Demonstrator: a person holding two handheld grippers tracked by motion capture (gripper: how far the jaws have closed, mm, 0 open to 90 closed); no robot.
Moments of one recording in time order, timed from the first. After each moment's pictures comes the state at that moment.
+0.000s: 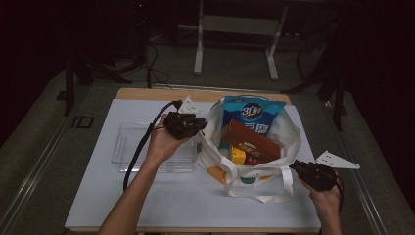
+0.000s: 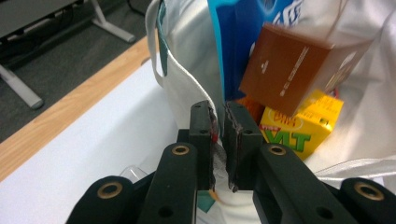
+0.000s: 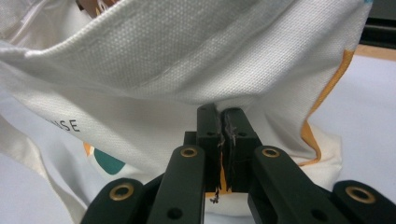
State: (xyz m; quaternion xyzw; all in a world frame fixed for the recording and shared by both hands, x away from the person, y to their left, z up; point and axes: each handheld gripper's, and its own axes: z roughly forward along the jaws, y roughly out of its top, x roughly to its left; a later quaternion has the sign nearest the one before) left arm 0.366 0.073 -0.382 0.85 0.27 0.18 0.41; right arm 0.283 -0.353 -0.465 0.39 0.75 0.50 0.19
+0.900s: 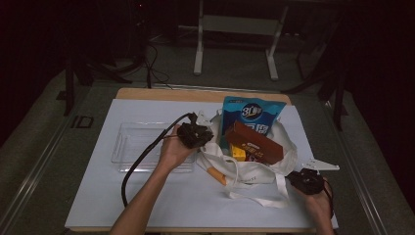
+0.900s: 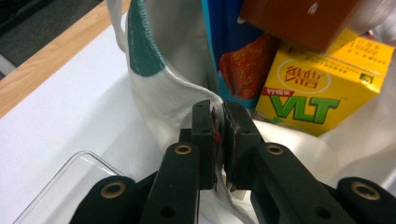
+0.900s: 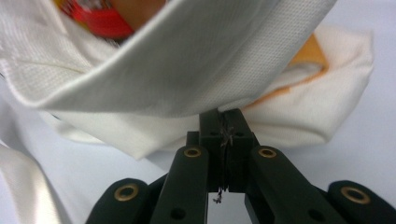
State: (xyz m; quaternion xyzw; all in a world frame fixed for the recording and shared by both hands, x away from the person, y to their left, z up) left arm 0.376 0.043 -0.432 0.88 0.27 0.15 0.36; right arm 0.295 -0.351 -0.521 0.44 0.79 0.41 0.15
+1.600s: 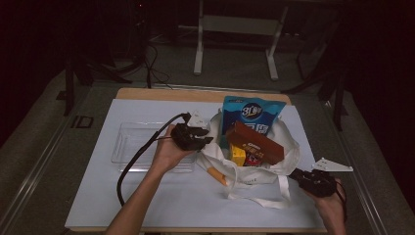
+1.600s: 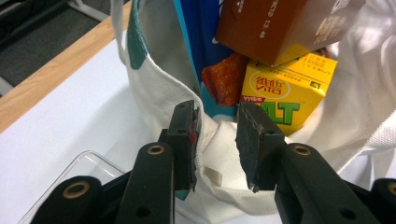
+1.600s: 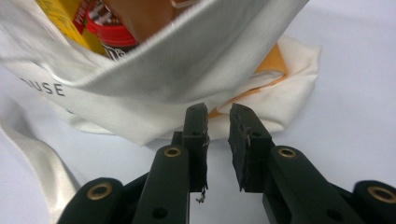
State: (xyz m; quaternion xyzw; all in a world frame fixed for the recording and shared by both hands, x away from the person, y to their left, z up) left arm 0.357 0.060 -0.411 0.87 0.25 0.15 0.40; right arm 0.277 -0.366 -0.487 0.44 0.78 0.40 0.17
